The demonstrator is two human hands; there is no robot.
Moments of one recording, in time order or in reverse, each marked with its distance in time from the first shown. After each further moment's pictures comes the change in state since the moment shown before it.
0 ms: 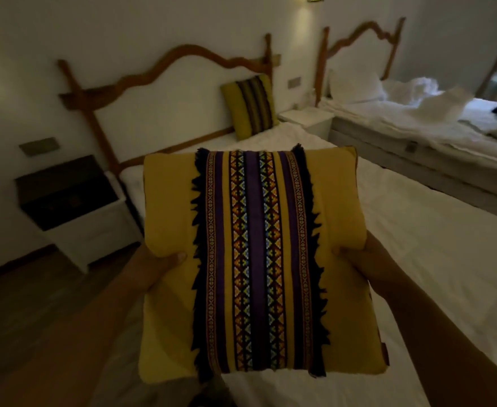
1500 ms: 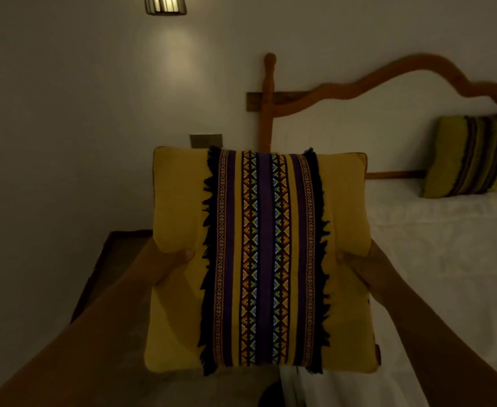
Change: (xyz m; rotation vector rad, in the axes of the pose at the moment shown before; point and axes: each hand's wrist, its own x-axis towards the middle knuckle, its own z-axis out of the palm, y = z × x) left_hand 0.271 0.001 -0.516 -0.123 0.505 -0.086; right_hand 0.470 -0.048 0.591 -0.004 -0.418 0.093
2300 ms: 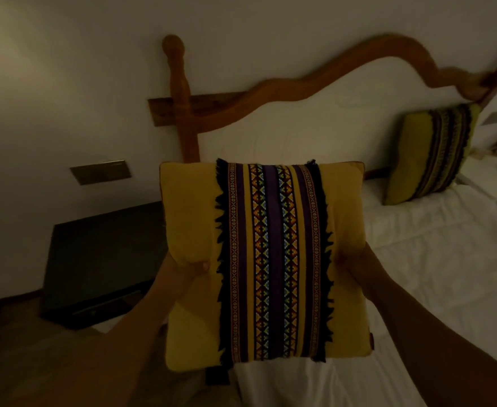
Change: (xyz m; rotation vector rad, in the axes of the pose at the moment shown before) left_hand 0.404 0.054 0.226 -0.046 -0.190 -0.097; right_hand 0.361 -0.024 -0.132 -0.210 0.276 0.164
